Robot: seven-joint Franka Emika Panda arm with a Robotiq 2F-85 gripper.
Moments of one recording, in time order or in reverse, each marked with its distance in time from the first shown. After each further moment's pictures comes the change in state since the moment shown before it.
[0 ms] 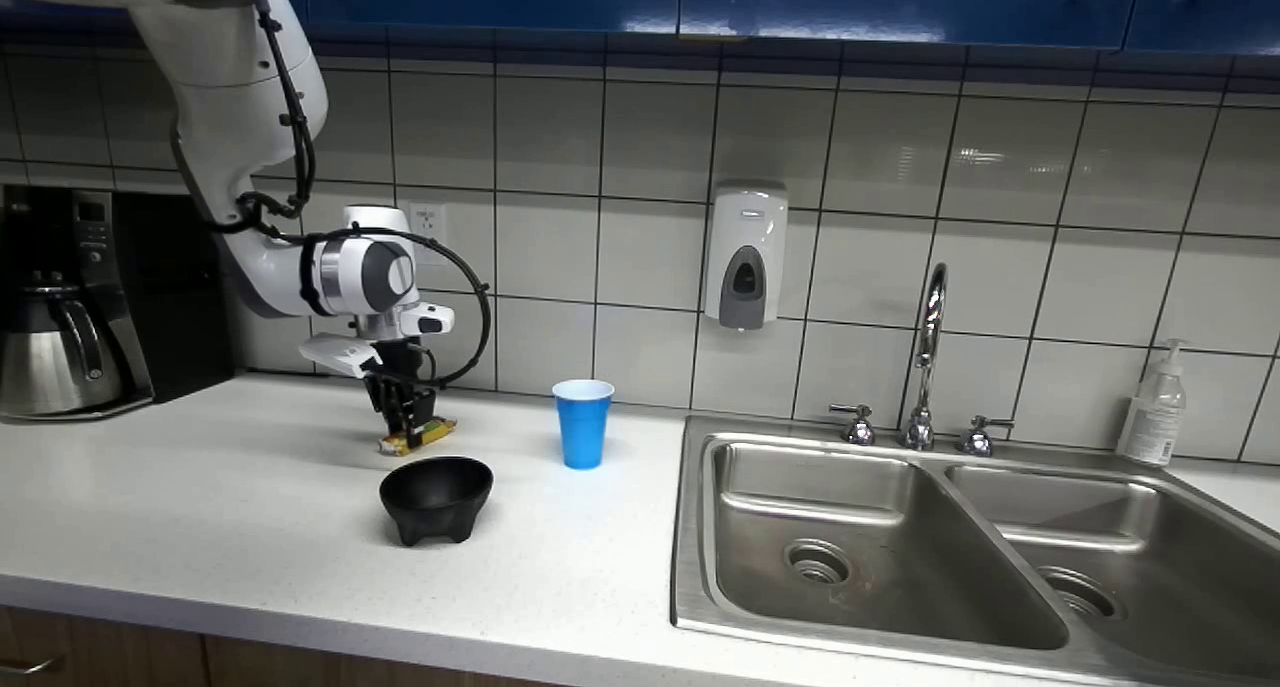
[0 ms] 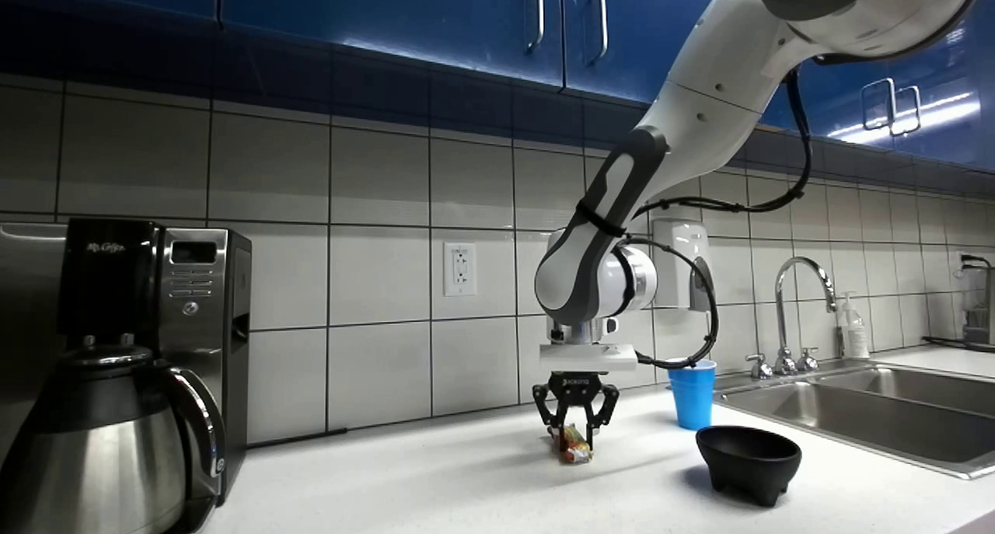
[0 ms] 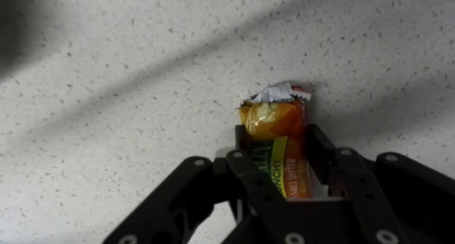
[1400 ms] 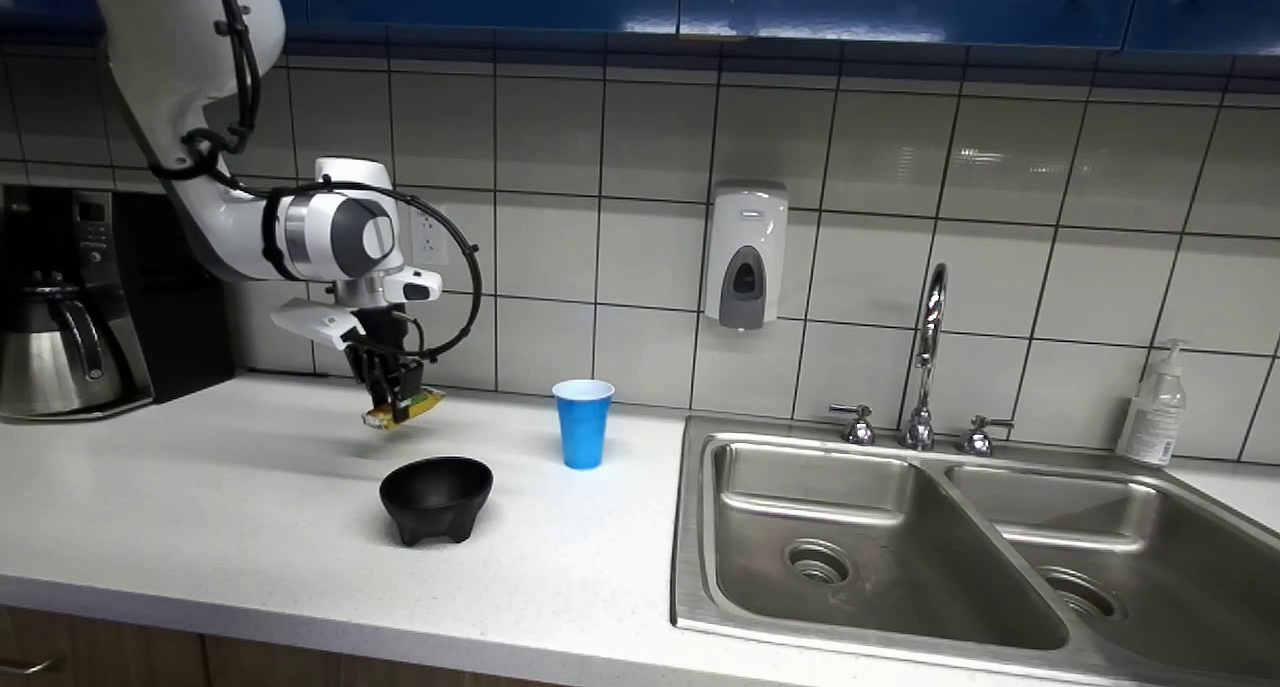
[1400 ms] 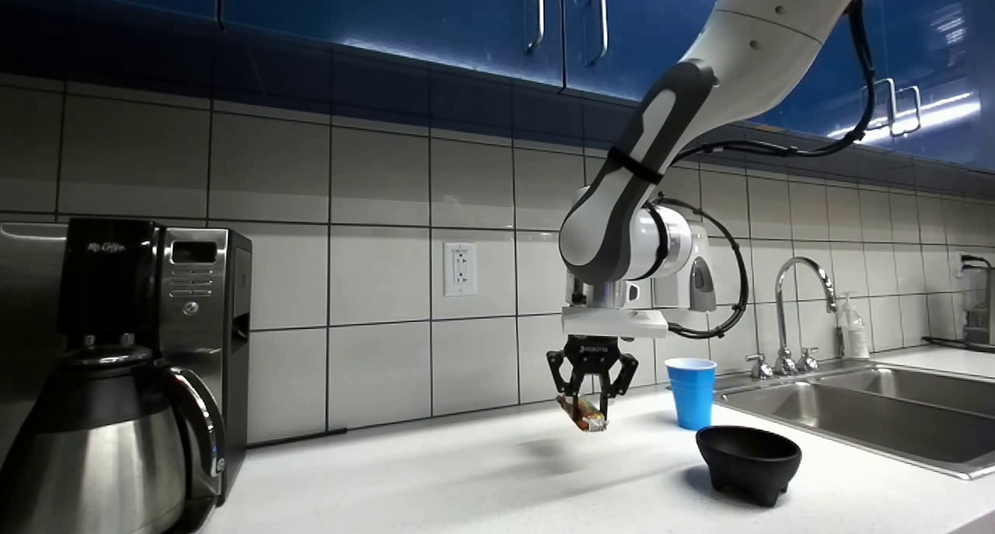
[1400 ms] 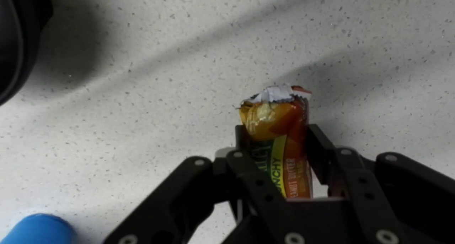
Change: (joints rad) arm -0.001 -0.231 0.001 -0.216 0.028 0.057 -0.062
